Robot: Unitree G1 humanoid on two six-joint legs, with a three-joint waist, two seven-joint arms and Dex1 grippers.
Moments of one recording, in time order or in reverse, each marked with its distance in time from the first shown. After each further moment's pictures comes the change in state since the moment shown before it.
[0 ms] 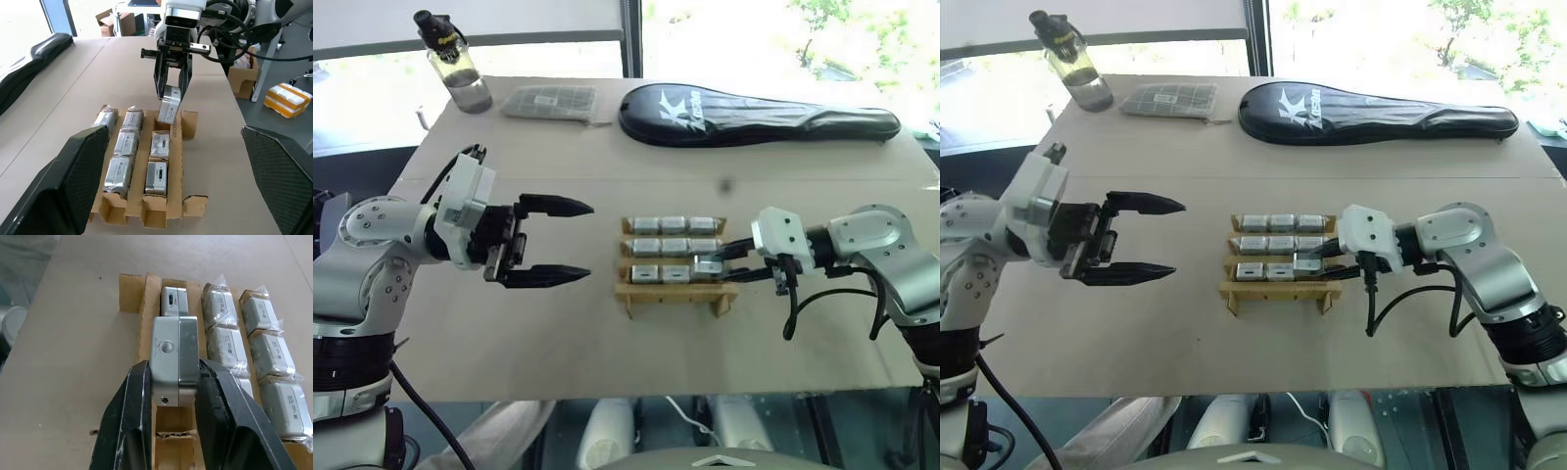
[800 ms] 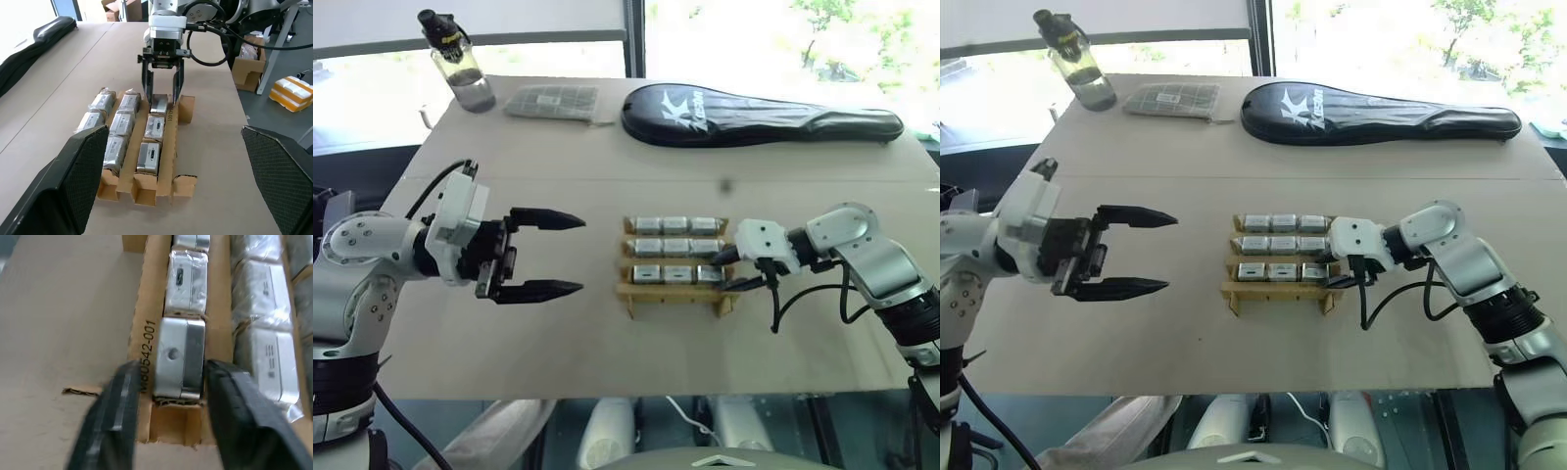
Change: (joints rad) left arm 0.127 0.032 0.063 -0.069 0.000 0.005 0.020; right arm -0.094 0.035 0.131 0.218 -0.134 -0.059 0.078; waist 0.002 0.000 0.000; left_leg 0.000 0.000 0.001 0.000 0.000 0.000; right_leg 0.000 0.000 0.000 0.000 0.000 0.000
